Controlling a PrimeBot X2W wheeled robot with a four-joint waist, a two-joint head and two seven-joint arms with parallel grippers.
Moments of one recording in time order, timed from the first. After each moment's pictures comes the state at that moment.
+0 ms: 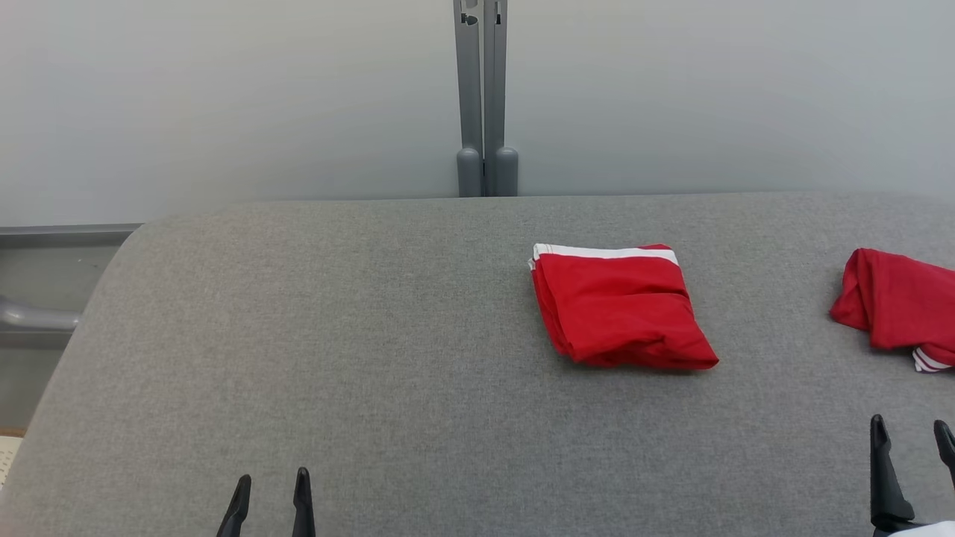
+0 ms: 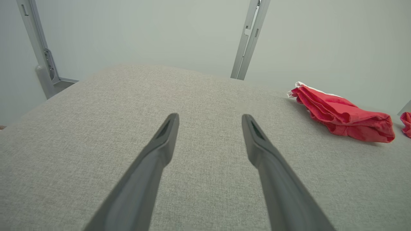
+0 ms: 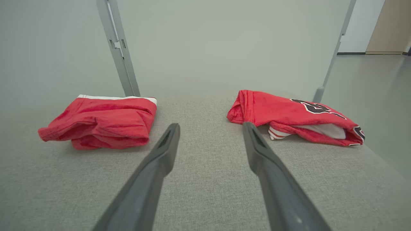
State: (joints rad) left arm 0.26 0.05 -0.10 0.11 -0.29 -0.05 -0.26; right arm 0.21 -0.17 -0.22 0.14 0.22 0.13 -0.26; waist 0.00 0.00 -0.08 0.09
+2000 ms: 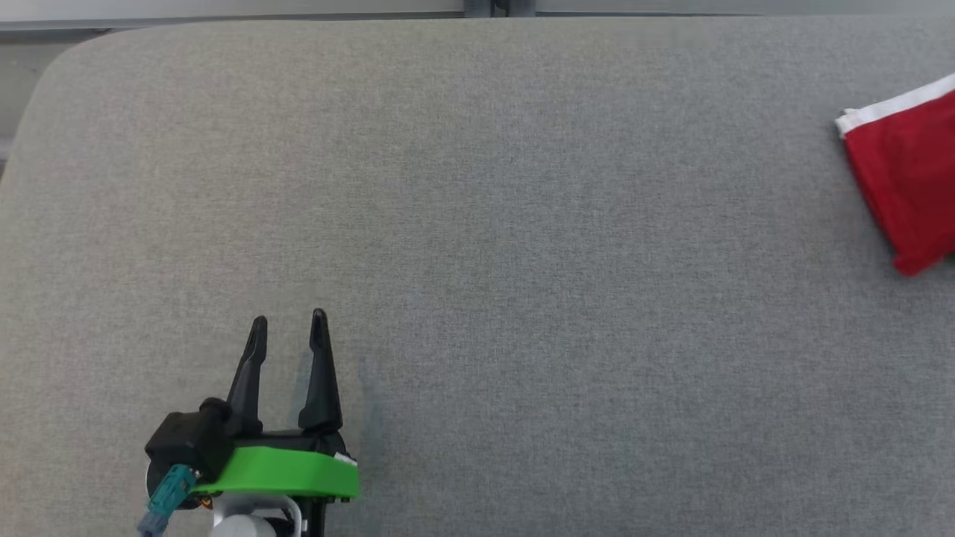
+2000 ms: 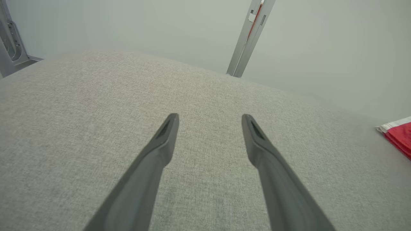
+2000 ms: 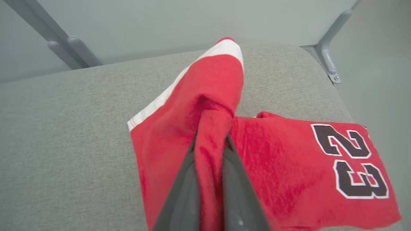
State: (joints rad) left arm -0.04 0.05 -0.20 0.07 -0.41 0.02 -0.26; right arm -0.75 -0.55 -0.15 0.59 0.37 0.13 0.57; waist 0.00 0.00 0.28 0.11
